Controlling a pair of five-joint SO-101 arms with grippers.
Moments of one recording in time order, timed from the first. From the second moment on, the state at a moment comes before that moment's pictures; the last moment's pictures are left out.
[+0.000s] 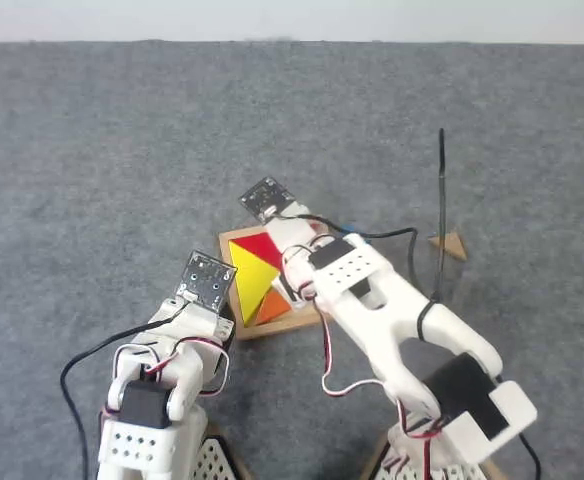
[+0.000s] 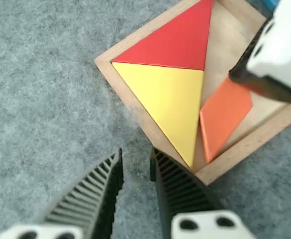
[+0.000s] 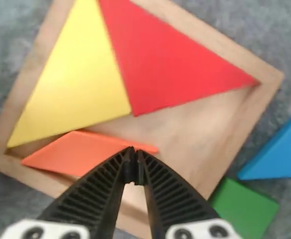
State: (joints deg) left arm 3.2 -102.5 96.9 69.4 -7.6; right arm -38.8 -0.9 37.4 43.3 7.6
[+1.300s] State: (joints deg) left arm 3.2 -102.5 96.9 69.4 -7.6; right arm -8.9 -7.0 33.3 54.8 23.0
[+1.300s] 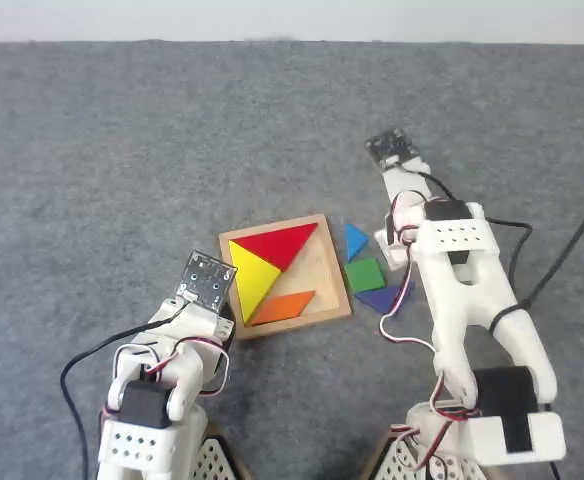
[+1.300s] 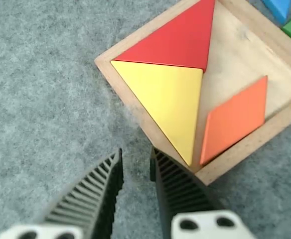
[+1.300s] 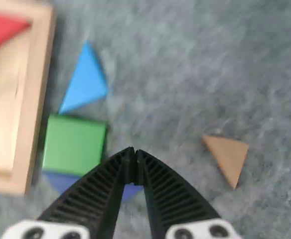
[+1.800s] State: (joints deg) left arm 3.2 -102.5 96.9 69.4 -7.6; right arm -18.8 0.5 32.7 55.5 12.4
